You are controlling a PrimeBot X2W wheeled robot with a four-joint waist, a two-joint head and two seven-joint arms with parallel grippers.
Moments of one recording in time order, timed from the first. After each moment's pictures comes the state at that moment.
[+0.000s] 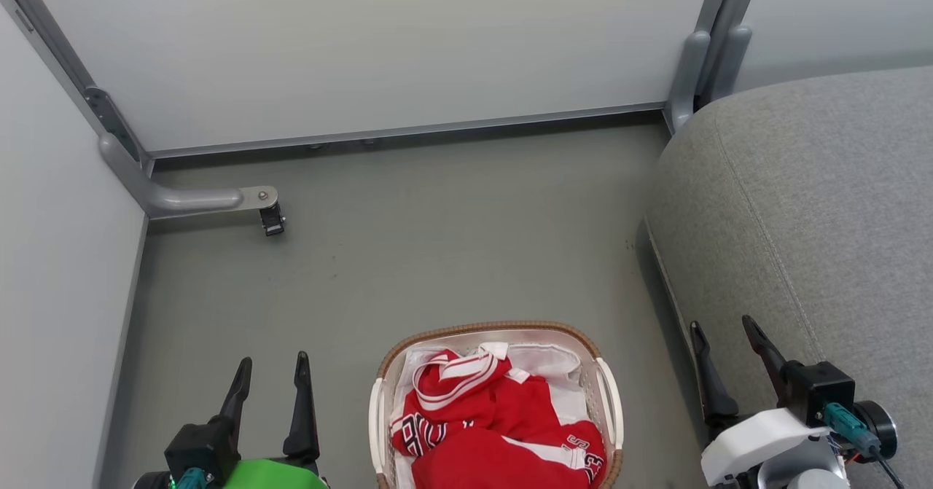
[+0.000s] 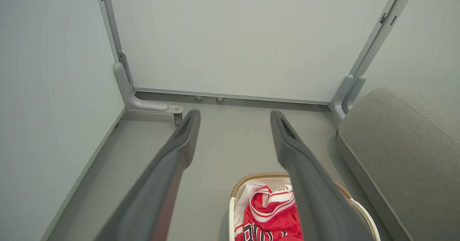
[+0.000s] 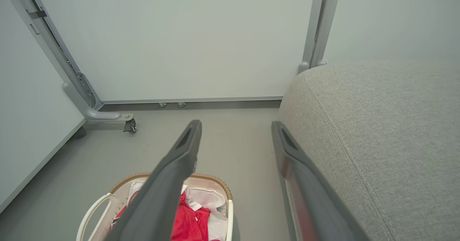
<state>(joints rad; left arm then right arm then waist) 0.05 0.05 -0.12 0.24 -0.26 -0.06 -0.26 -0.04 -0.05 0.02 0.26 0.14 0.13 -0.26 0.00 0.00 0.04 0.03</state>
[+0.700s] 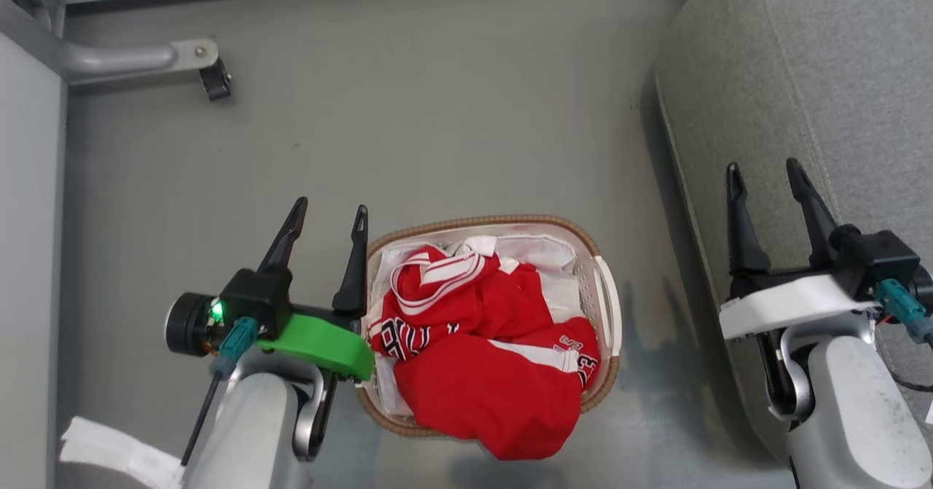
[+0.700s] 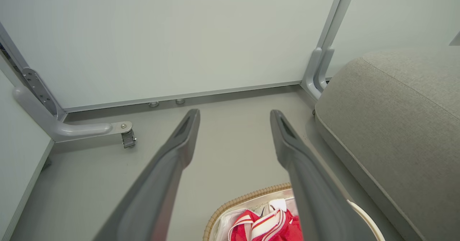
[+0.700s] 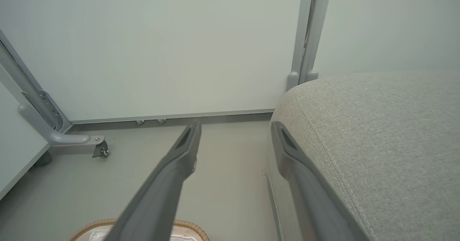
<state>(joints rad) -0.30 0.05 -0.23 0.32 -0.18 -0.10 -0.26 -0.28 -0.05 -0.05 0.19 0.14 0.13 -0.26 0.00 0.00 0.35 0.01</state>
